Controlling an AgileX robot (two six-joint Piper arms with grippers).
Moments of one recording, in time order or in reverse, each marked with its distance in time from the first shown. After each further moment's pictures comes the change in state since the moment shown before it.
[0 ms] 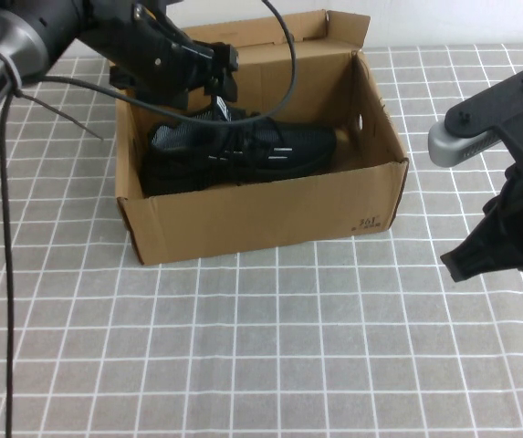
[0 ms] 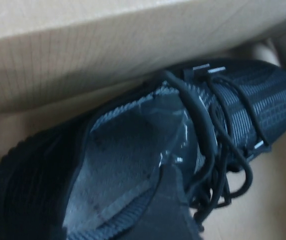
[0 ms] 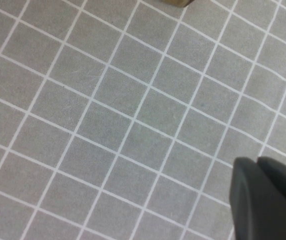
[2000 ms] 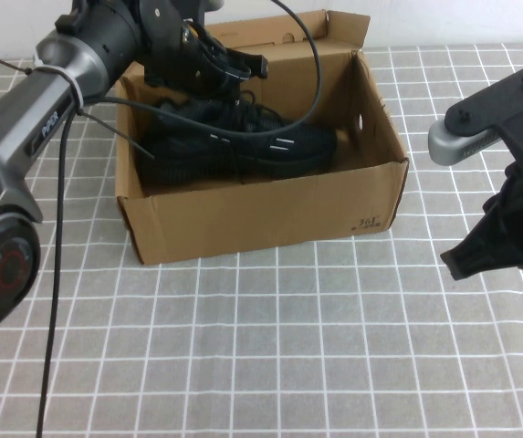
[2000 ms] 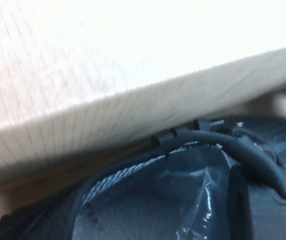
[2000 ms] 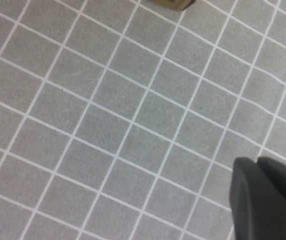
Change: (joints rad) right arm 0.000 0.000 0.000 -0.005 -0.006 0.000; left arm -0.063 0.138 -0.115 0.106 -0.147 -0.054
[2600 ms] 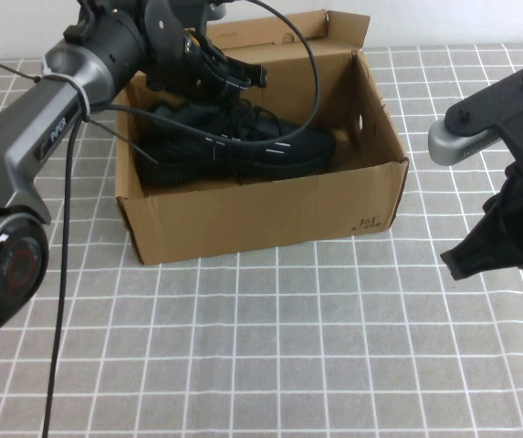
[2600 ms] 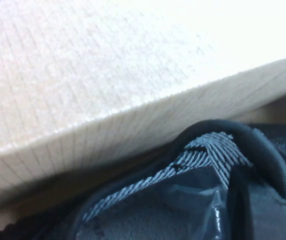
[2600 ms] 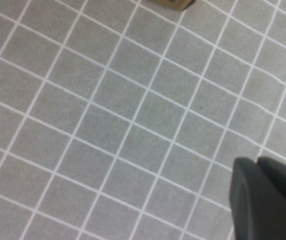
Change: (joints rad) right arm 0.000 0.000 0.000 0.000 0.000 0.000; left arm 0.004 0.038 -0.007 0.002 -0.034 0.042
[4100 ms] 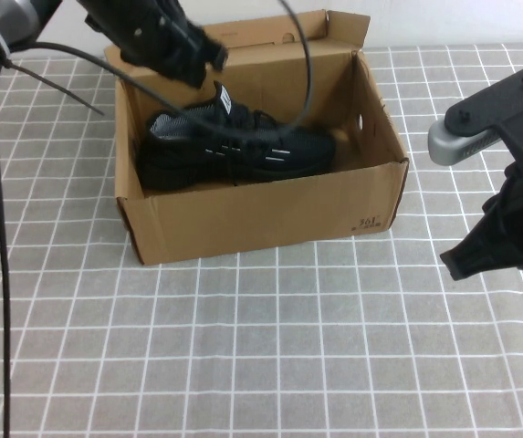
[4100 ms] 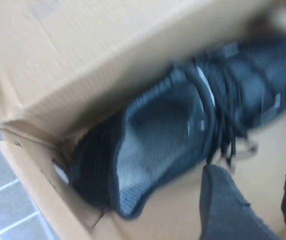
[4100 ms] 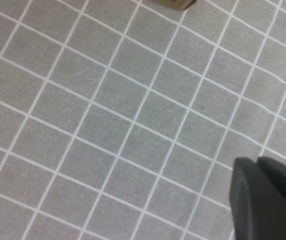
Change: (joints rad) right arm 0.000 0.000 0.000 0.002 0.000 0.000; left arm 0.000 -0.237 -0.003 0.129 0.390 0.202
